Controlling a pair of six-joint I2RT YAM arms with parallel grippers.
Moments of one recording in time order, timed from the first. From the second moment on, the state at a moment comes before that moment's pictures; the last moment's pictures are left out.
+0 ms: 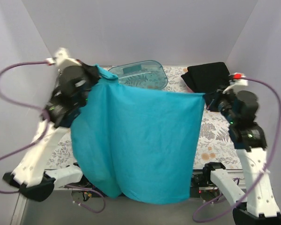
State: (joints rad) left arm -0.56 1.08 1.66 -0.61 -0.59 -0.74; right arm 0.13 0.75 1.24 -0.62 -0.16 0.32
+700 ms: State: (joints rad) left arm -0.21 2.11 1.48 -0.19 0.01 -0.57; right arm 0.13 1.53 0.87 -0.02 -0.07 0.28
